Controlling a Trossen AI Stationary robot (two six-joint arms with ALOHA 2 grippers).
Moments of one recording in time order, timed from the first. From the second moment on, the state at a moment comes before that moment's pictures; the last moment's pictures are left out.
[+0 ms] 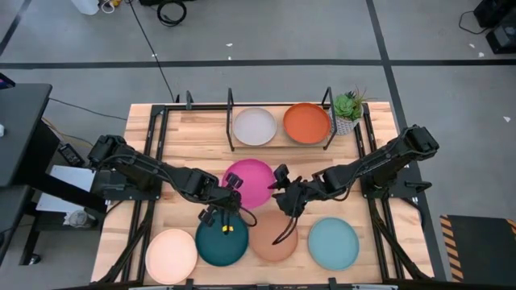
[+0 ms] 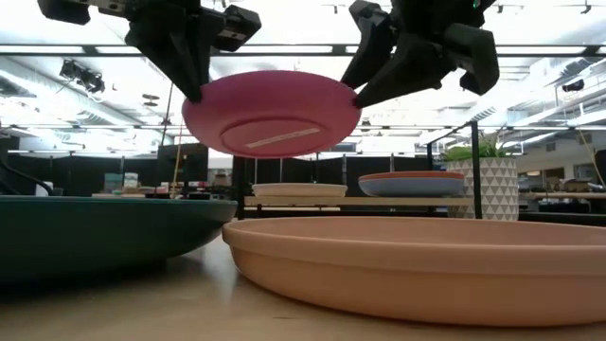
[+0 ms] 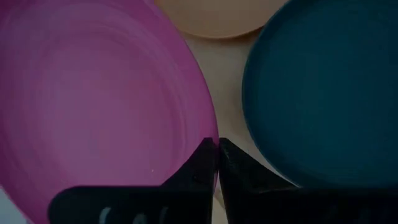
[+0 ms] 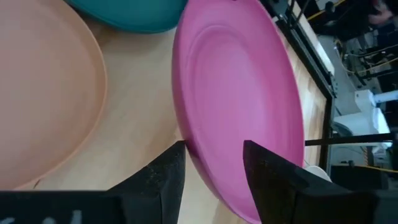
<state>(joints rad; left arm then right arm) -0.34 1.60 1.27 -0.83 -0.17 0.38 0.33 1.56 1.01 -0.21 0.42 -0.58</state>
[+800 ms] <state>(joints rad) -0.28 1.60 1.27 -0.73 -0.24 0.40 0.30 1.57 1.01 -0.32 0.32 -0.58</state>
